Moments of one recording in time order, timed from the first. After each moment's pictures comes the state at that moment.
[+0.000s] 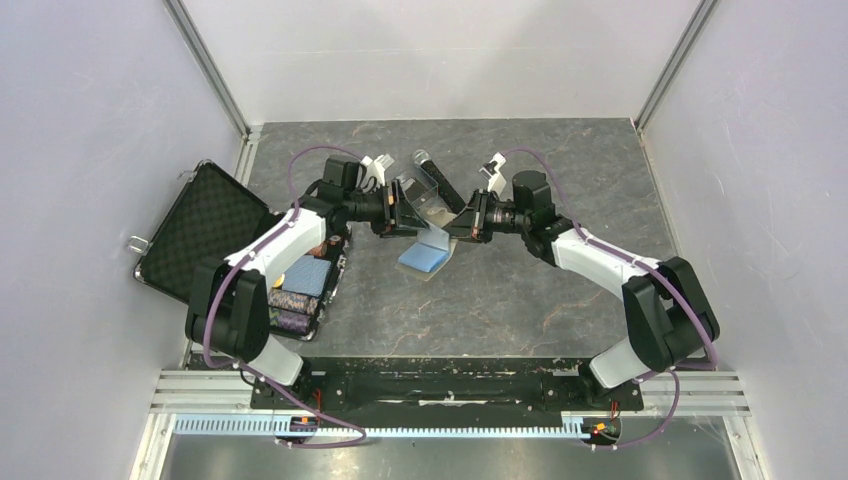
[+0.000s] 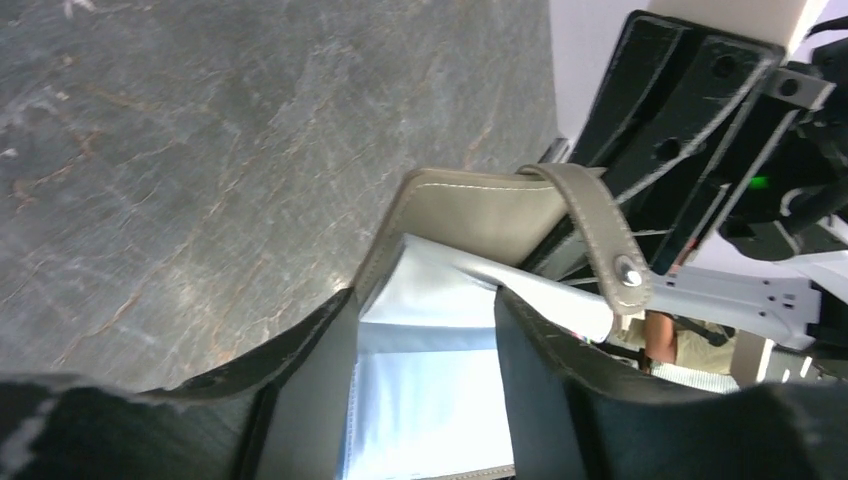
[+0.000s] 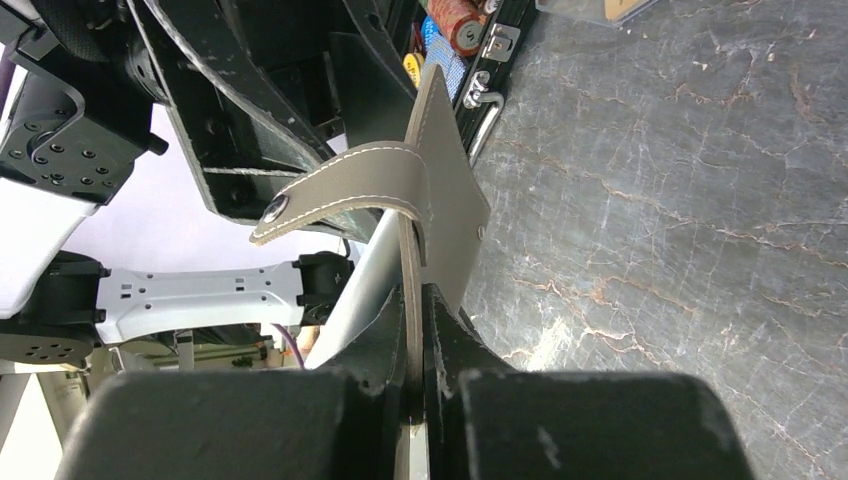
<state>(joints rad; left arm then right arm) -0.34 1.55 1.07 -0.21 0.82 -0.63 0.46 1.52 0.88 0.24 -0.75 0.90</state>
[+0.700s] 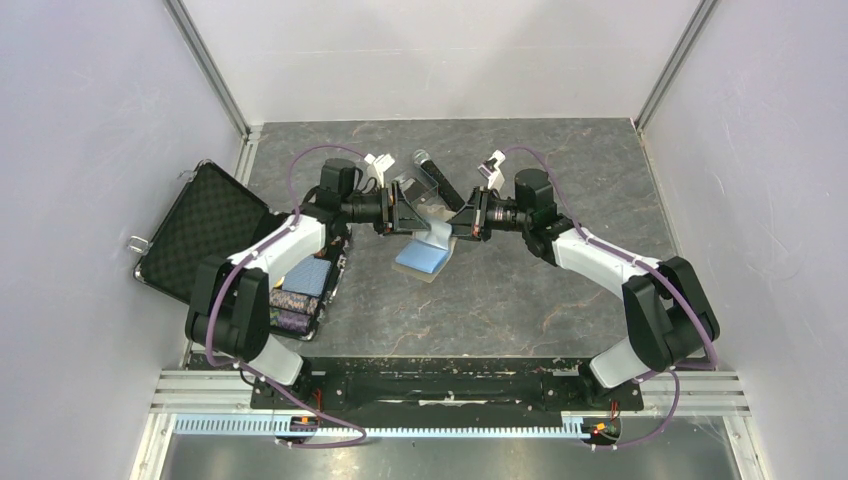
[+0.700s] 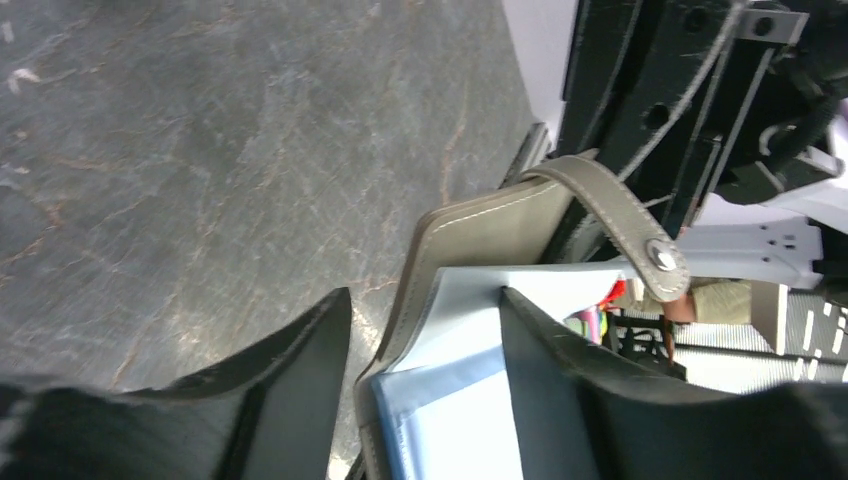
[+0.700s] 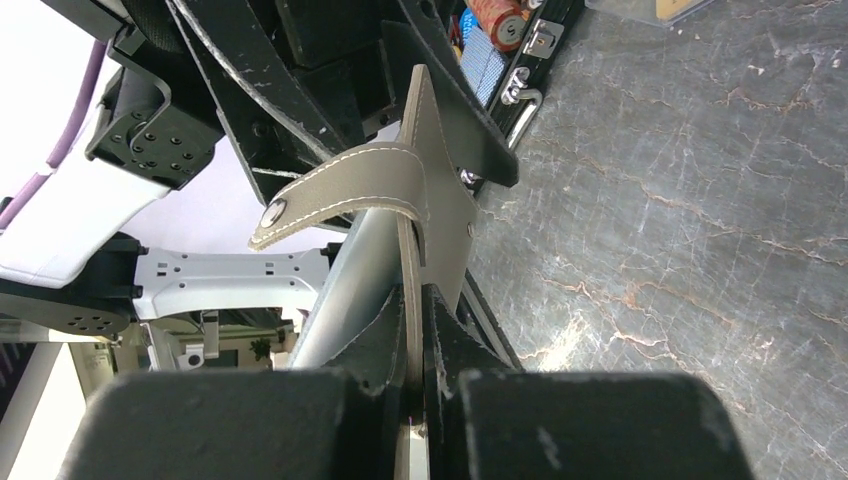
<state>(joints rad) -0.33 1.55 1.00 -0.06 0.89 -0.58 0.45 1.52 0.88 0.30 -0.82 0.94</state>
